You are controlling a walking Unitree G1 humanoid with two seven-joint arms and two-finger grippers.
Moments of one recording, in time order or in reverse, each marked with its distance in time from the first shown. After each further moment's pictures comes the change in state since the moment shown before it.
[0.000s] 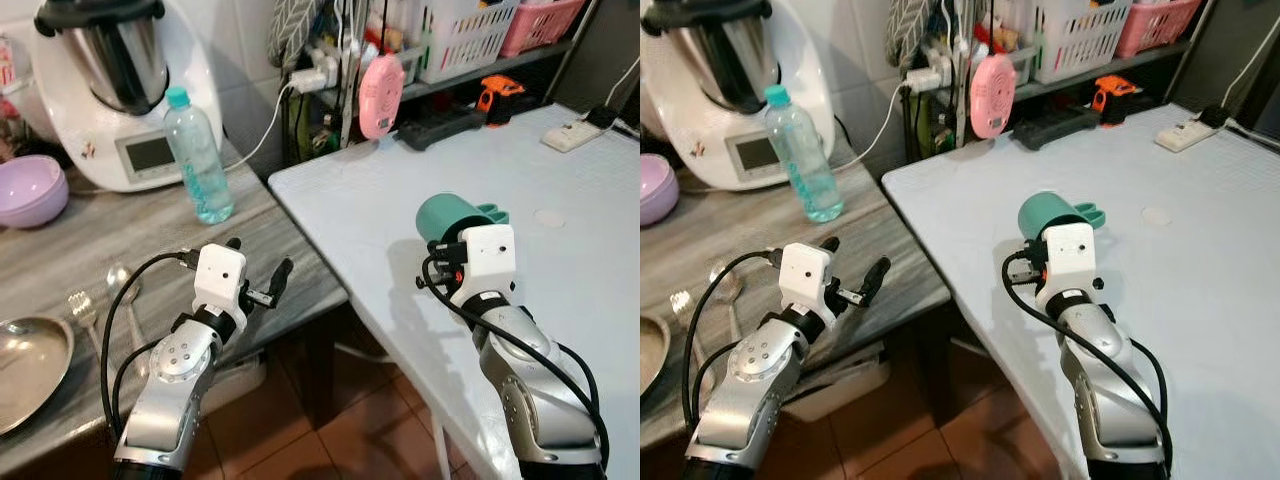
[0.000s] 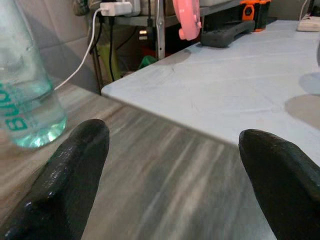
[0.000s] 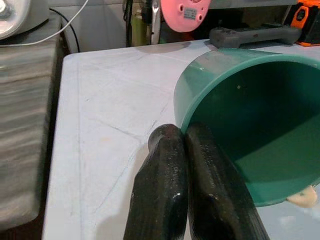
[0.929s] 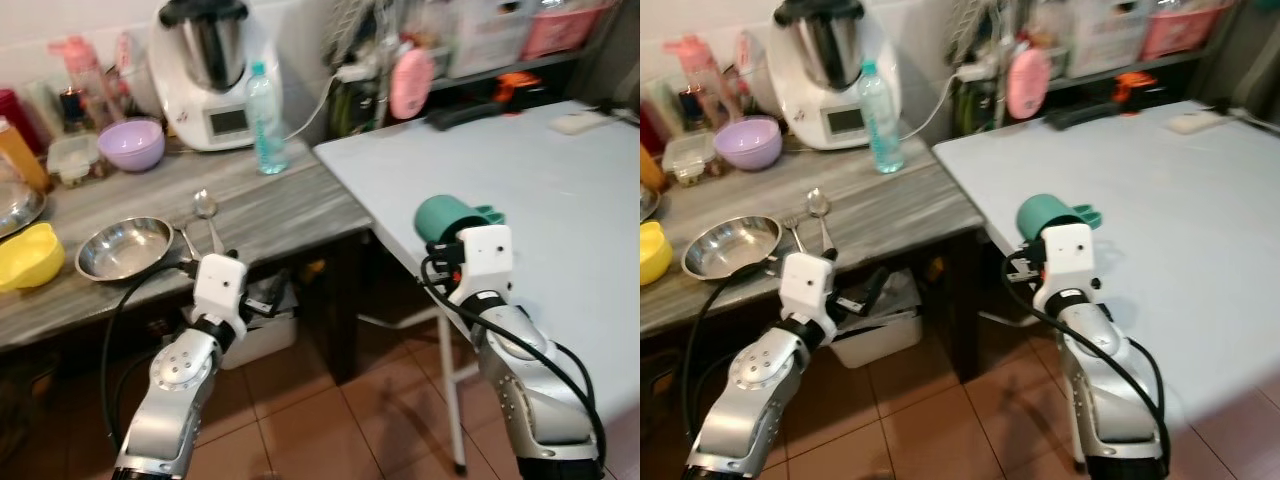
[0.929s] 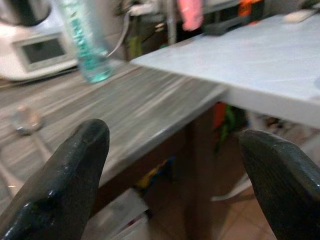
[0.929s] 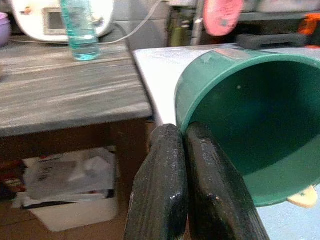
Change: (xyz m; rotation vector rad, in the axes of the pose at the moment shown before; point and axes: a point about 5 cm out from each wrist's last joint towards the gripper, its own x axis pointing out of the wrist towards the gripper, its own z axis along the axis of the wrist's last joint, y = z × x) left arm -0.001 -0.002 -0.004 0.003 0.026 0.012; right arm 0.004 -0.002 -0.001 0.006 -0.006 -0.004
